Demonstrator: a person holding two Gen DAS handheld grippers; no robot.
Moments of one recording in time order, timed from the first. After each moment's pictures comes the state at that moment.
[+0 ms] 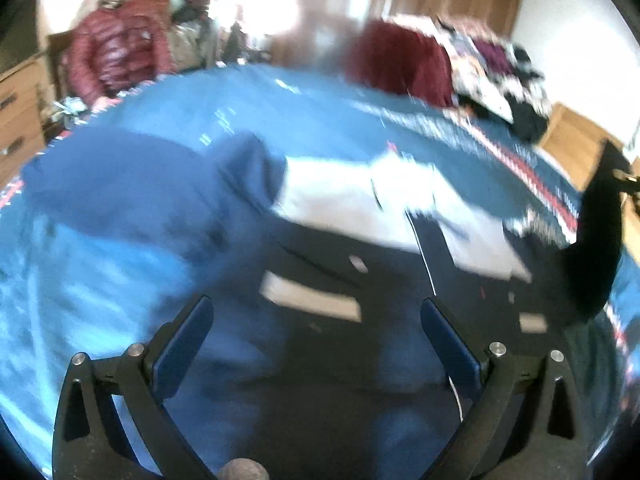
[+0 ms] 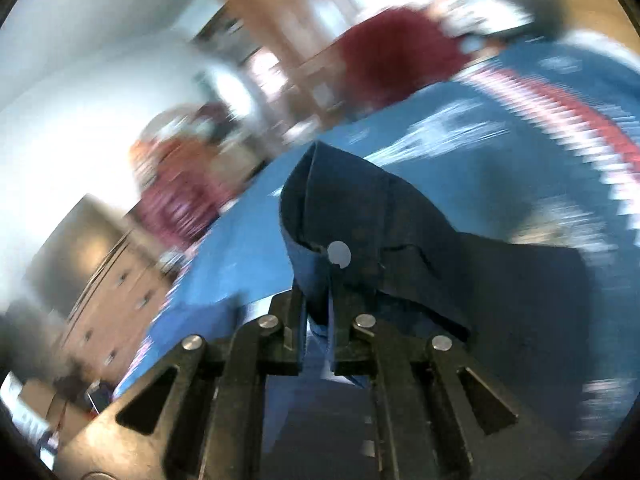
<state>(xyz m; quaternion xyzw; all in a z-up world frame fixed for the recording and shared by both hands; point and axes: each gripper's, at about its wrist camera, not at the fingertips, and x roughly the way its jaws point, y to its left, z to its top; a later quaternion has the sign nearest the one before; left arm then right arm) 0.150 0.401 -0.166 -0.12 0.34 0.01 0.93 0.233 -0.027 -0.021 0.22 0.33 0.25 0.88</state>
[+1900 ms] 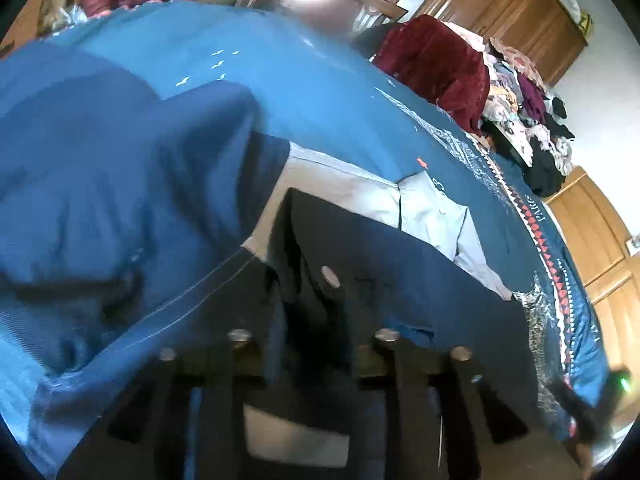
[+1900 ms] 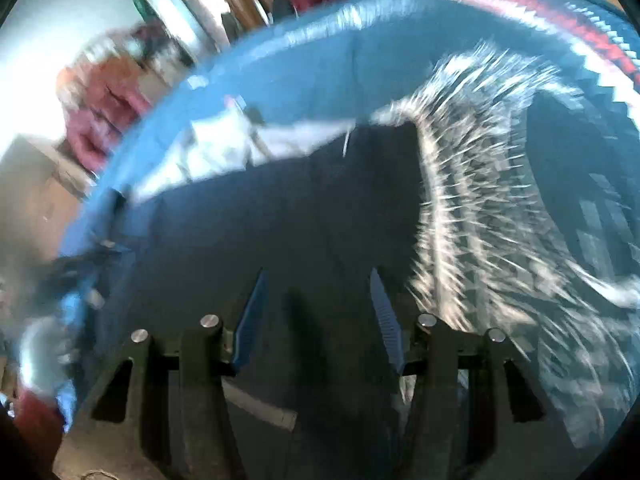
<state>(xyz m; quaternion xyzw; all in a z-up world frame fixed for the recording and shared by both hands) 0.277 0.404 -0.235 -0.26 0.40 -0.01 0.88 0.259 -0.090 -0.204 0.13 0.49 0.14 0.85</state>
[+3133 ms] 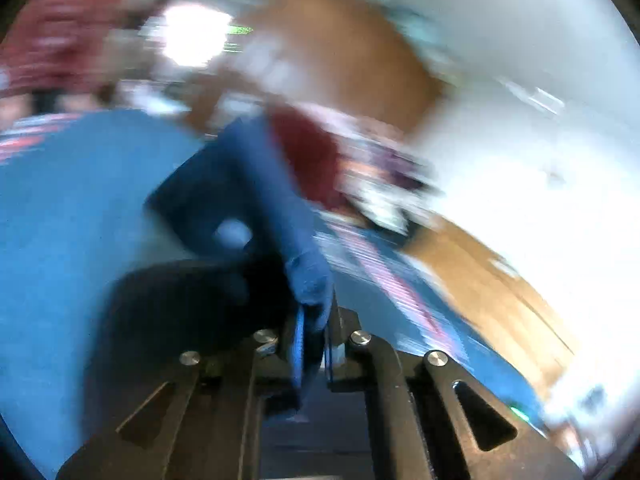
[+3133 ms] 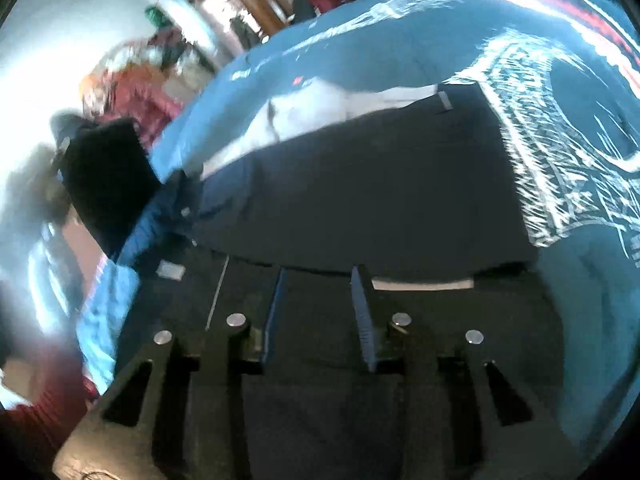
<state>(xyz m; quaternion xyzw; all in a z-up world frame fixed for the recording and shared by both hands) 0.272 0.461 -0.097 -0.27 0.19 -0.33 0.88 0.150 -0.025 -0.155 0.21 0.46 0.17 0.85</state>
